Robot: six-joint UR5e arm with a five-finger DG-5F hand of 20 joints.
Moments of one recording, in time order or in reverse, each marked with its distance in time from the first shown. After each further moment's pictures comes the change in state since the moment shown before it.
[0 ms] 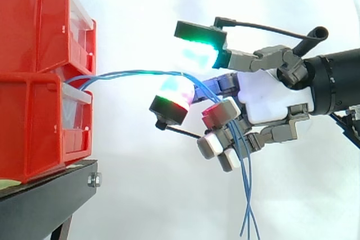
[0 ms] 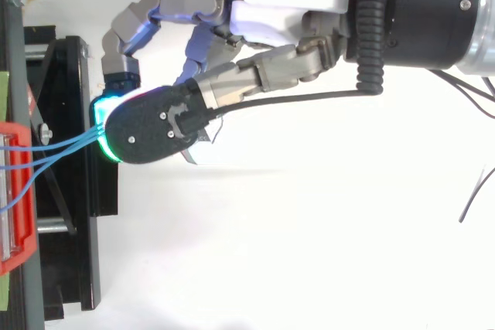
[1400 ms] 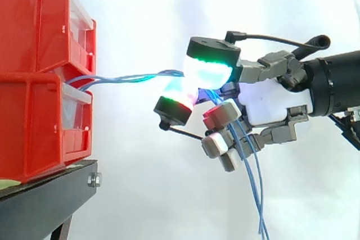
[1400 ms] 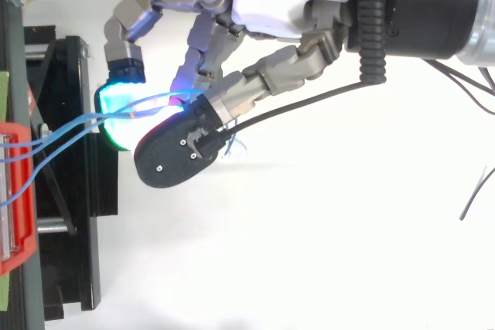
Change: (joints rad) arm -0.009 0.000 -0.002 0.000 0.000 -0.002
